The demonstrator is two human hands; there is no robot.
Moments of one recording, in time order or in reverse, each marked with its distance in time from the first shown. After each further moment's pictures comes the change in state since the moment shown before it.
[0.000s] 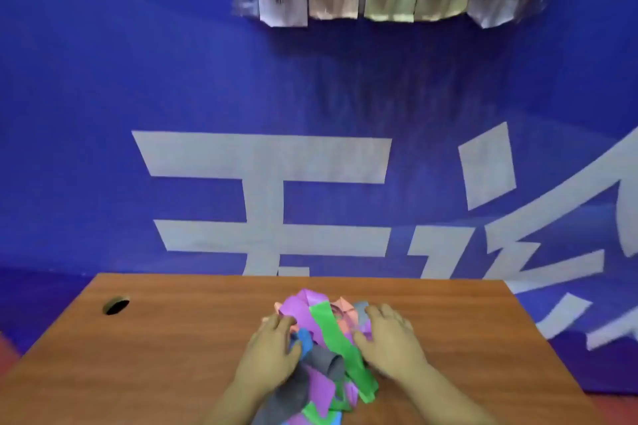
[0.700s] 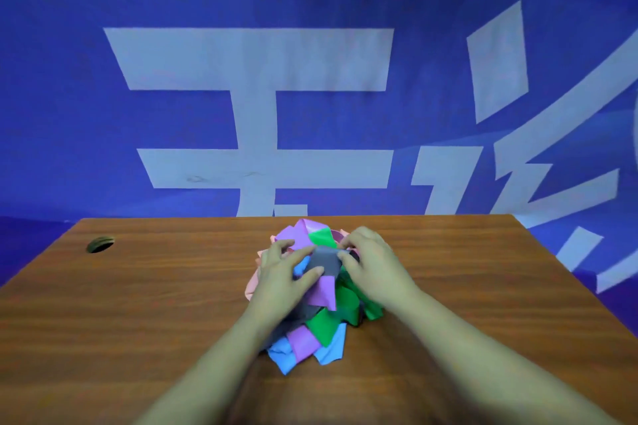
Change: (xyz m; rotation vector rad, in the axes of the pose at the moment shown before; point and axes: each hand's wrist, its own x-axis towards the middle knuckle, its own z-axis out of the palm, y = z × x) left_hand -0.015 -0.009 0.071 -0.300 0.215 0.075; right_hand -0.003 -0.007 0.075 0.359 0.355 -0.350
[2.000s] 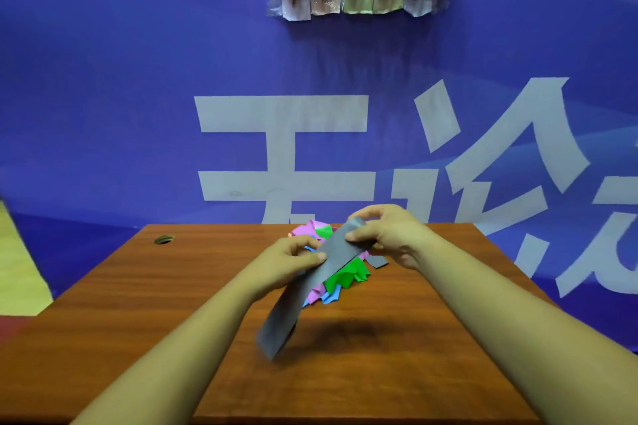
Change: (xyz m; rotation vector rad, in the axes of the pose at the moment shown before) left_hand -0.165 0.117 -0.123 -0.402 -0.360 0.090; right_hand -0.143 -0.145 -0.149 0.749 -0.130 0.433
